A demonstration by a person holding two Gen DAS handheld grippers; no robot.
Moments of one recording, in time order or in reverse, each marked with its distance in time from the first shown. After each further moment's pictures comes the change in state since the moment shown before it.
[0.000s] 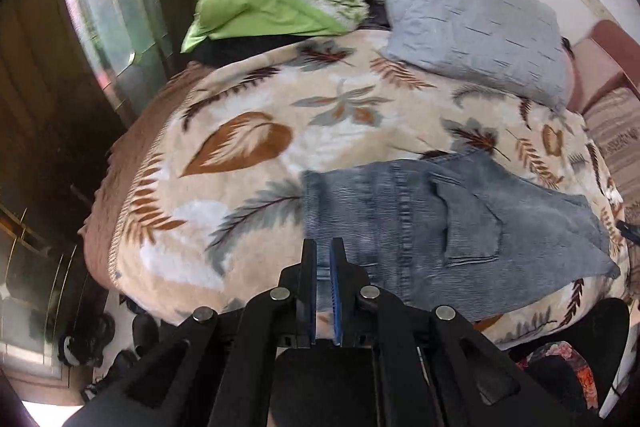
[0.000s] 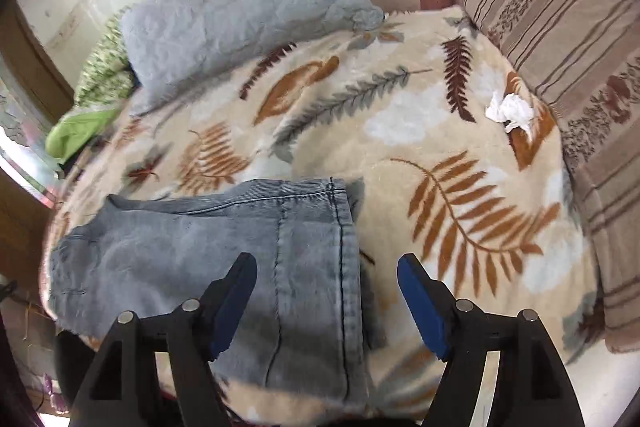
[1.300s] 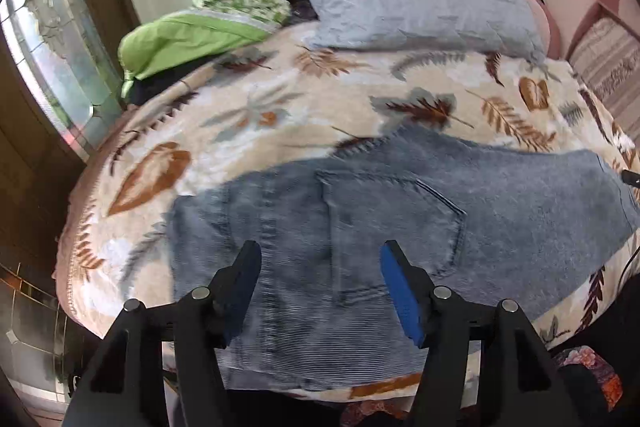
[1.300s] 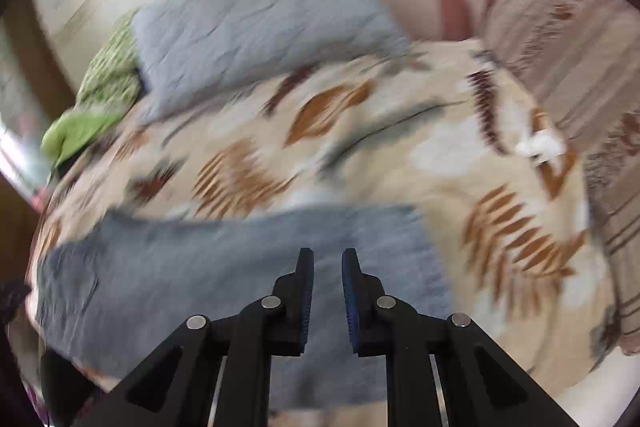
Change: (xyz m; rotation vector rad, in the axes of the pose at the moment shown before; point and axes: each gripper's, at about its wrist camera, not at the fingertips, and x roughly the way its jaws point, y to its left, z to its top) left arm 0.067 -0.138 -0.018 0.182 -0.022 0.051; right arm 0.002 0.069 -0.006 -0.089 -0.089 0.016
